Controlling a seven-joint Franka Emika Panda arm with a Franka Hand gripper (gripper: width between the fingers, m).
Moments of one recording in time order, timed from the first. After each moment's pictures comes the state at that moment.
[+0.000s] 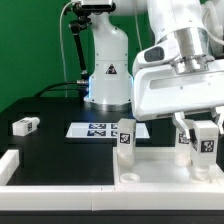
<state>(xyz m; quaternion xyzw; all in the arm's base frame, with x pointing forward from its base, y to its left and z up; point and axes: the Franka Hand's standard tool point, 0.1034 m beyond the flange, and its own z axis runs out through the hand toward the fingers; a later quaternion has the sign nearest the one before) 0.625 0.120 0.091 -0.96 -0.03 -0.28 0.06</state>
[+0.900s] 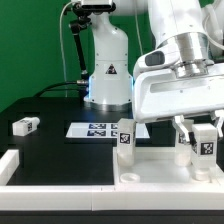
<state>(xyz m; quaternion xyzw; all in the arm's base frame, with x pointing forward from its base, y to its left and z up) 0.622 0.114 0.088 -0.96 -0.03 -0.28 0.06</state>
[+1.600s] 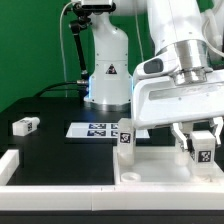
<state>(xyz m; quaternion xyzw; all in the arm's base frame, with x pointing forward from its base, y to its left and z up) 0.624 0.116 0.077 -0.96 -0.02 -0.27 0.06</state>
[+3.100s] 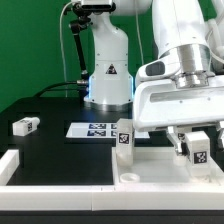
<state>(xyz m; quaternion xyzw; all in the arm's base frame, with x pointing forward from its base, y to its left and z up) 0.626 0.116 0.073 -0.96 -0.01 -0.29 0.04</state>
